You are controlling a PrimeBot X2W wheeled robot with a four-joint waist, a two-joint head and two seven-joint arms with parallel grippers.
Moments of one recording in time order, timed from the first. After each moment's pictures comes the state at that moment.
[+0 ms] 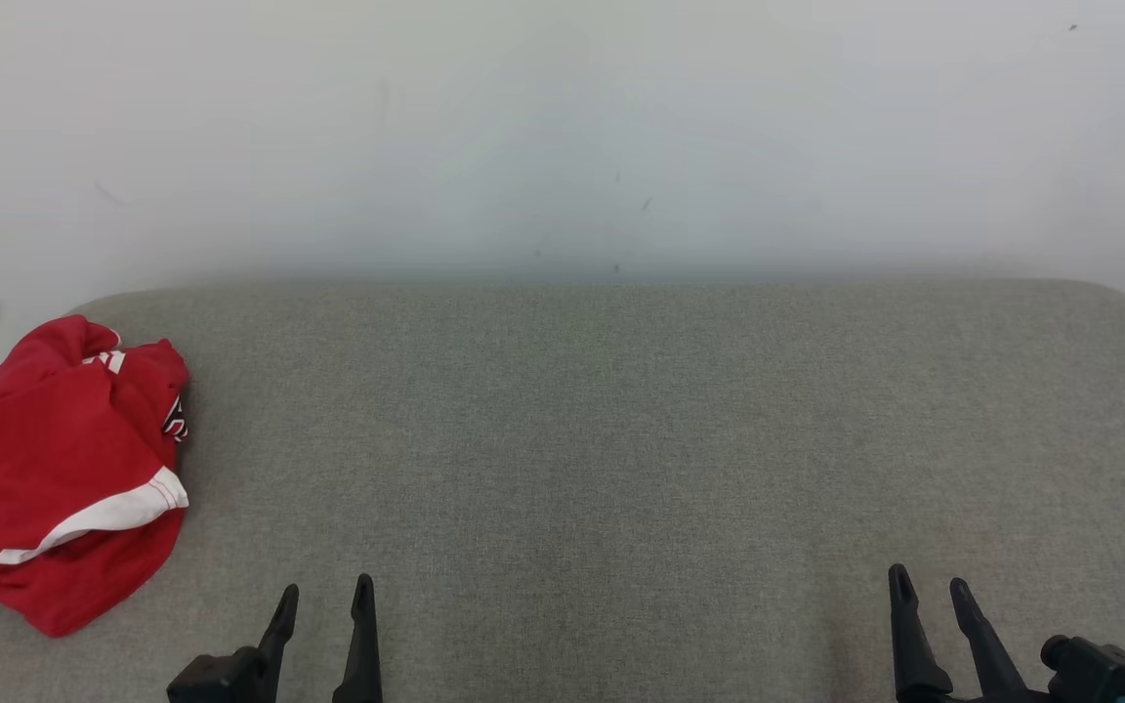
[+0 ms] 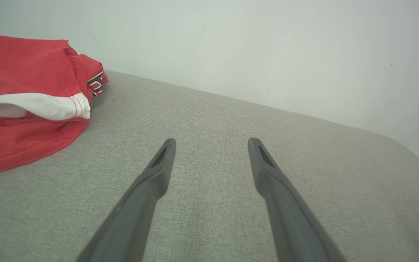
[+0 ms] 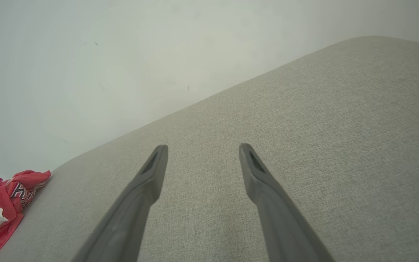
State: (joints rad) left arm -0.03 0.13 -0.22 0.22 -0.45 0.05 -0.16; right arm 0.09 -0.05 -0.11 0.13 0.44 0.13 -0.08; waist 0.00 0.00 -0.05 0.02
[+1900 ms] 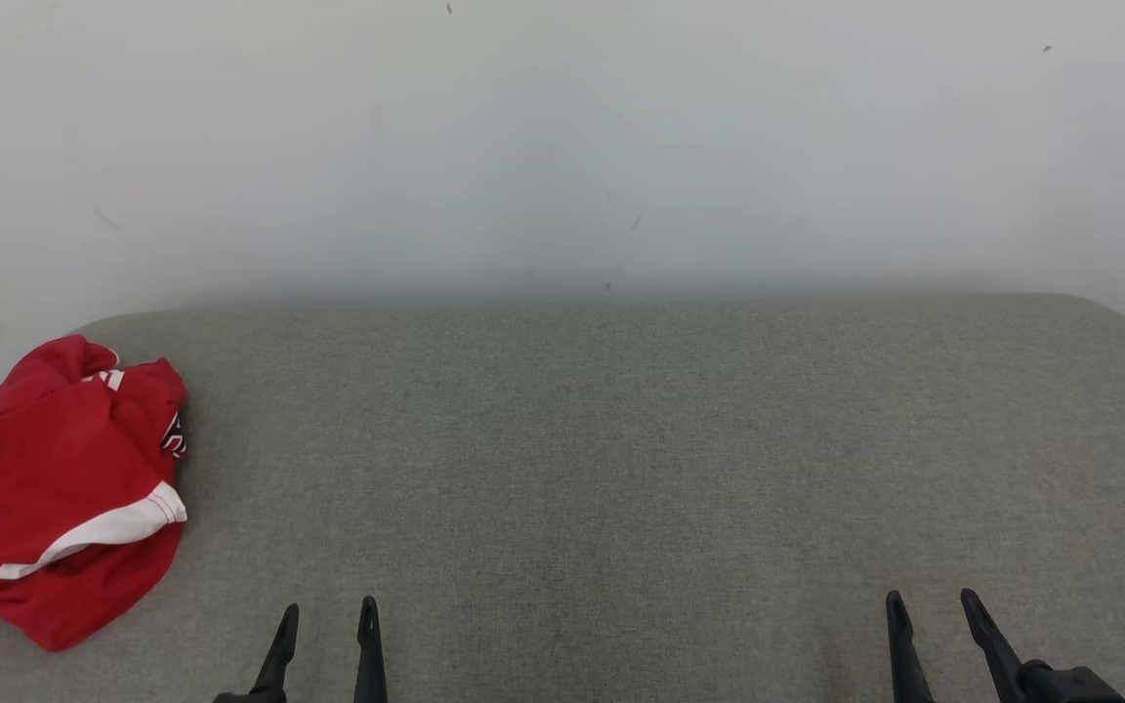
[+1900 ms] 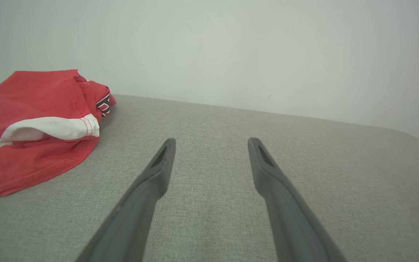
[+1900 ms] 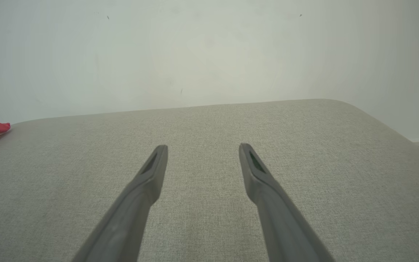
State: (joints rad) left arm 0.02 0.10 -0.22 0.24 -0.31 0.08 -0.26; right arm 0.16 -0.05 -0.12 0.08 0.09 0.13 -0.13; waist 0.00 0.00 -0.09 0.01
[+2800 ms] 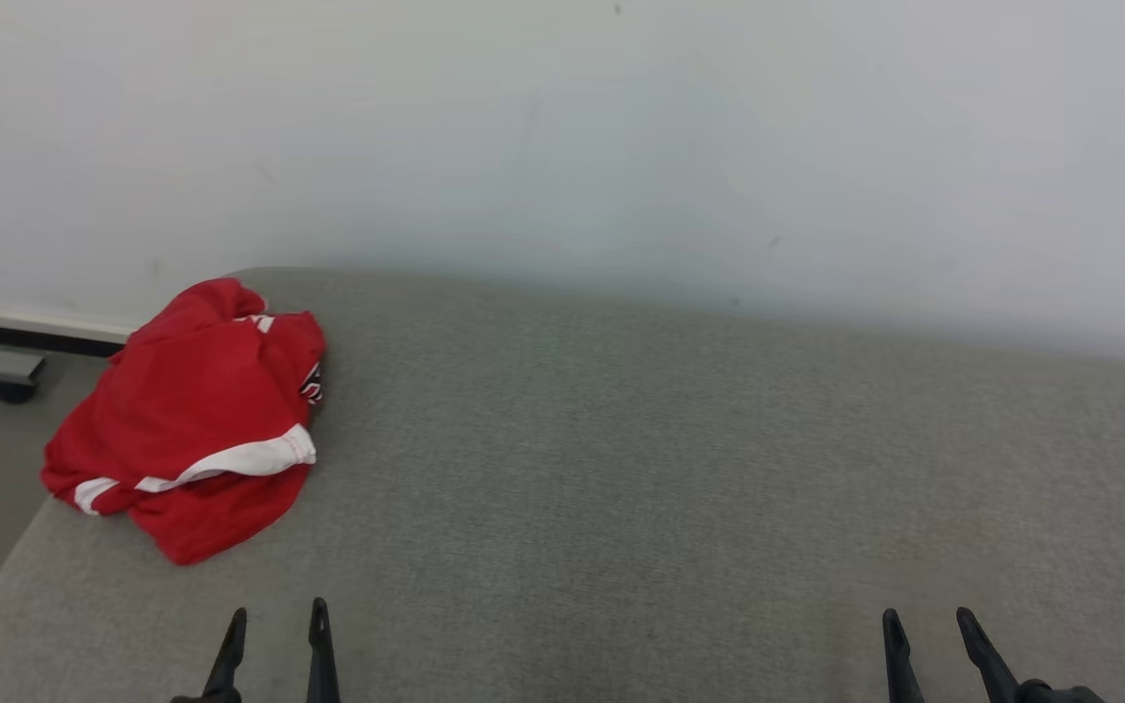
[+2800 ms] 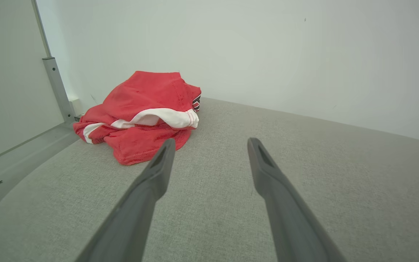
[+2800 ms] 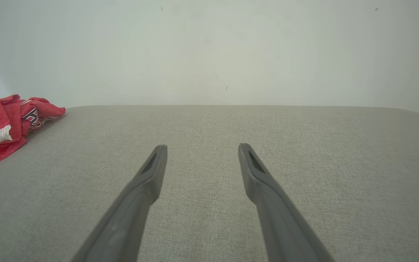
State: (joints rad) left arm 0.01 0.14 -0.20 0.24 -0.32 0.11 -0.26; right arm 0.19 -0.05 -0.11 0.07 0.11 0.13 -0.15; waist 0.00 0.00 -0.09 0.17
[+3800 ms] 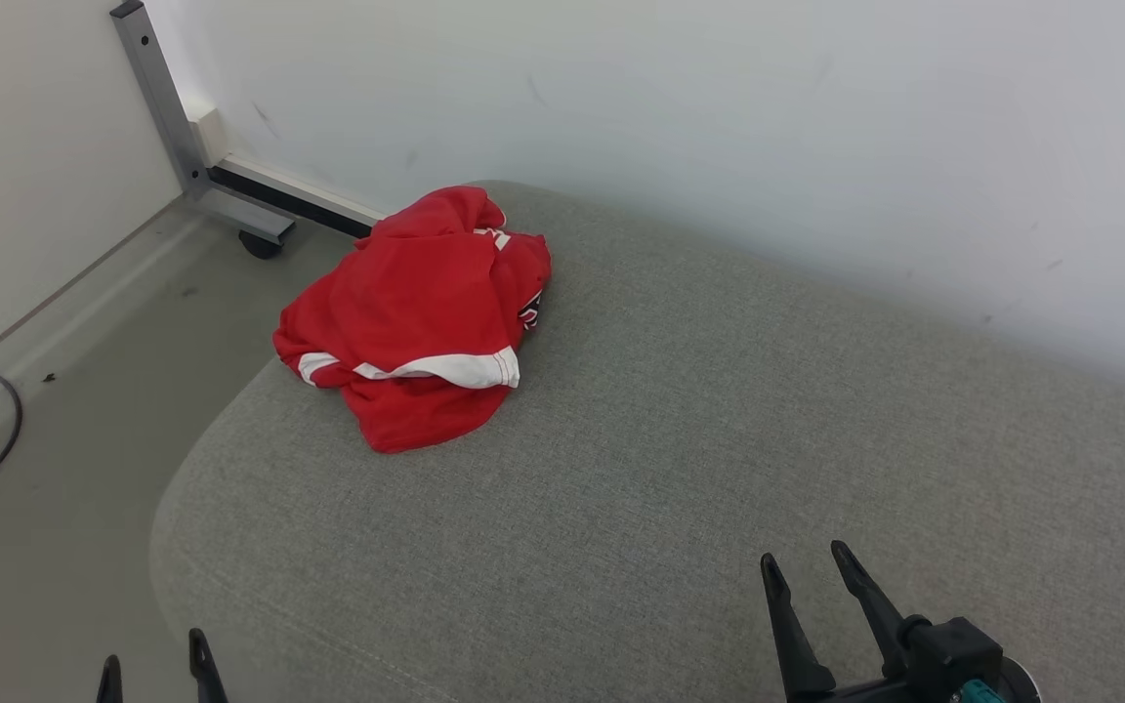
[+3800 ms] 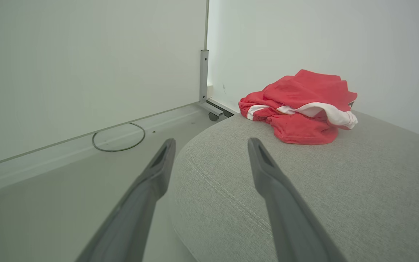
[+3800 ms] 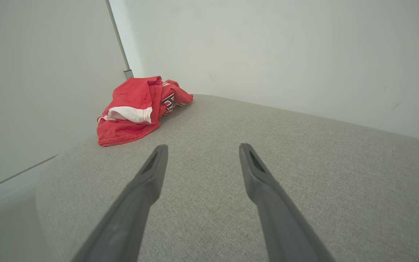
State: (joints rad) left arm 0.14 0.16 -0.05 0.10 -0.34 0.21 -0.26; right arm 0.05 -0.05 0.08 0.13 0.10 0.13 -0.15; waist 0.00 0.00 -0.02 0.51
